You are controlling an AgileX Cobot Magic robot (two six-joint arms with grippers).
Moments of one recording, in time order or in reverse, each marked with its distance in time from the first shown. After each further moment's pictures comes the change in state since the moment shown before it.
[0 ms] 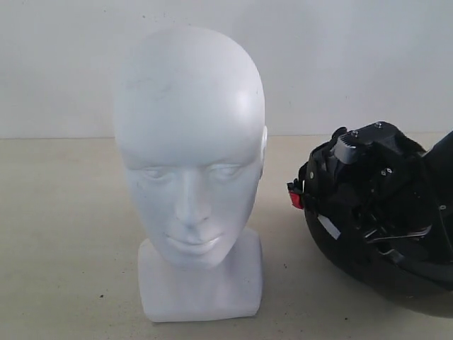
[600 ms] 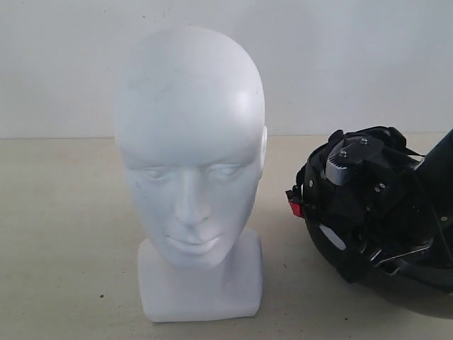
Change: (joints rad) left arm 0.000 0.000 0.000 0.000 0.000 0.000; right arm 0.050 0.000 0.000 -0.090 0.071 0.007
